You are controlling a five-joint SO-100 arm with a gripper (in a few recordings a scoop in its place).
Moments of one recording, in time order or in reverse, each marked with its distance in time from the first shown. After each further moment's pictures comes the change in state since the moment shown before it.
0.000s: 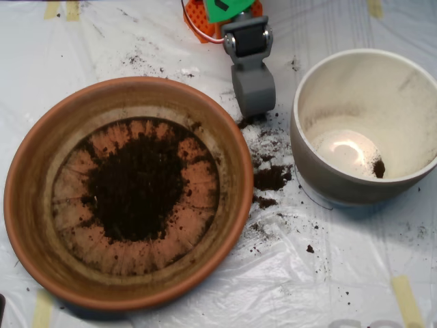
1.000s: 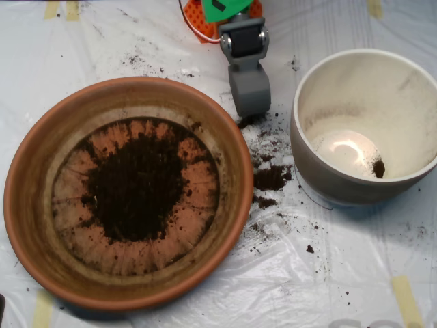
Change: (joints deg) arm 1.7 0.1 0.0 0.5 -0.1
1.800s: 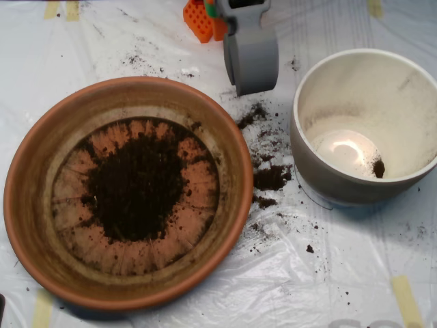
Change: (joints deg) arm 2.5 -15.4 -28.8 4.0 -4.4
